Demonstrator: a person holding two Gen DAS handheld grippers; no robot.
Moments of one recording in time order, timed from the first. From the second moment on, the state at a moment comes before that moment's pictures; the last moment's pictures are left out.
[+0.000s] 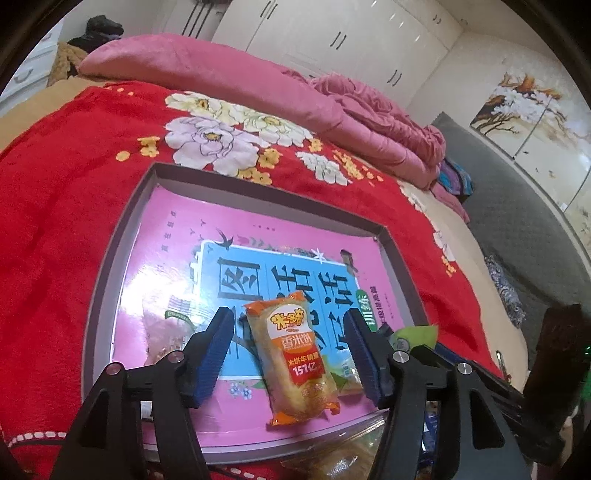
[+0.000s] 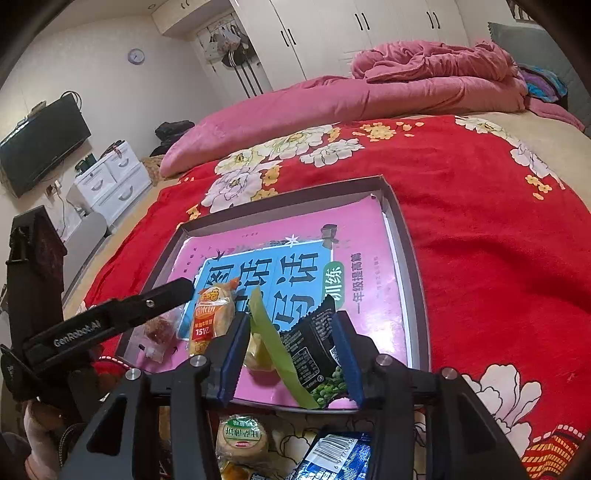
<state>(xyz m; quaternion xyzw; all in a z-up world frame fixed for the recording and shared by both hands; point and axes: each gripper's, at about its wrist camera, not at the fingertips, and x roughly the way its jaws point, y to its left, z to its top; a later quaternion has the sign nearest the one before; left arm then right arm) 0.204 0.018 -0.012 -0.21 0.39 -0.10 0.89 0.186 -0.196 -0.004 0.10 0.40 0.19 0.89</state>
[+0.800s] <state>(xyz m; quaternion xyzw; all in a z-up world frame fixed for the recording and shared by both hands) 0.179 0.039 0.009 -0.18 0.35 -0.09 0.92 0.183 -0.203 0.004 0.11 0.38 0.19 0.90</state>
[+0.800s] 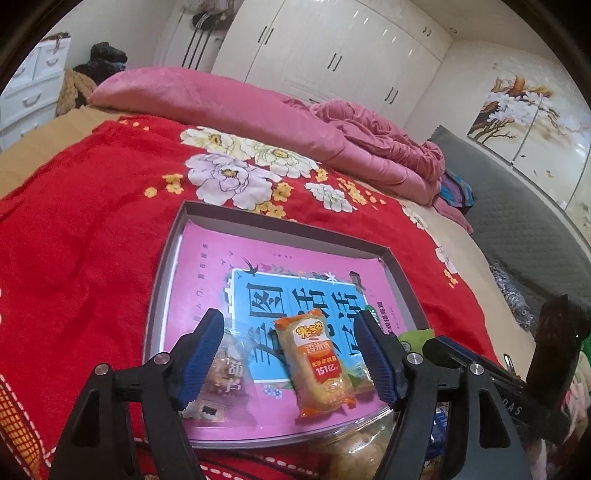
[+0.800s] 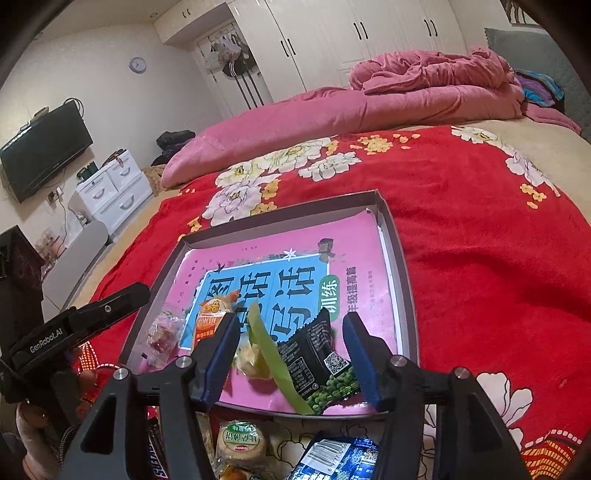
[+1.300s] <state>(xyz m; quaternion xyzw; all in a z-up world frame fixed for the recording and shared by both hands) 0.163 0.030 0.012 -0.18 0.36 -0.11 0.91 0.178 -0.210 0.009 0.10 0.37 0.19 0.90</state>
